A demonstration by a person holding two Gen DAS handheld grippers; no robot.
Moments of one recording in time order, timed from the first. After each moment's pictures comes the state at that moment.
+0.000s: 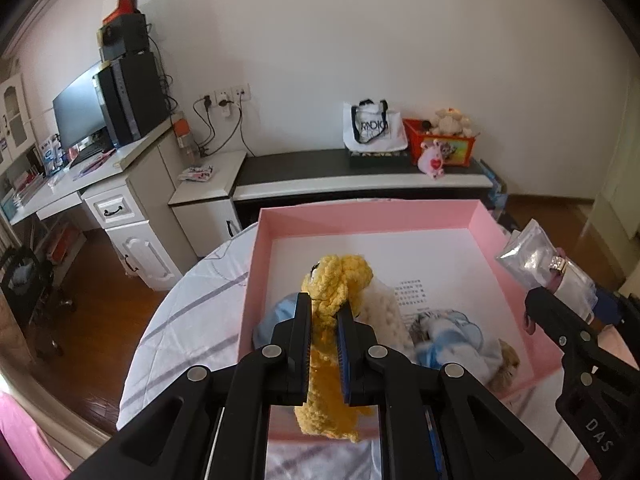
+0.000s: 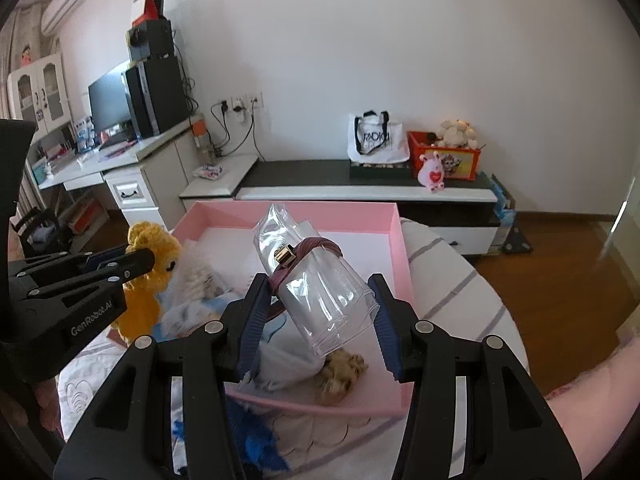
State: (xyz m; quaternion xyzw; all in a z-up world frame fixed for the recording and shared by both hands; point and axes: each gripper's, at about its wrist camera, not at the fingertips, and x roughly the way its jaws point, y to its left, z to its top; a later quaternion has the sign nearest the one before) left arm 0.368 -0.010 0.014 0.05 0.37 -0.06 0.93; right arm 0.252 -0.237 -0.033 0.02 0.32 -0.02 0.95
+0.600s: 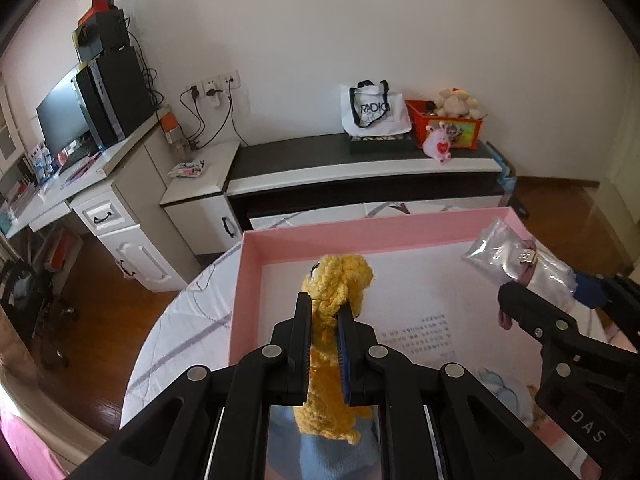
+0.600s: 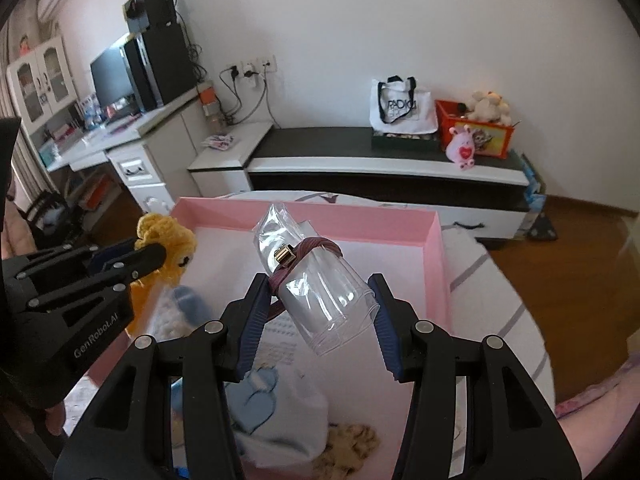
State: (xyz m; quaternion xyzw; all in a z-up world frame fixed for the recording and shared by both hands) left arm 0.473 -0.047 0.008 0.08 0.40 -0.06 0.91; right arm 0.343 -0.249 -0.050 0.02 0.38 0.02 0.92
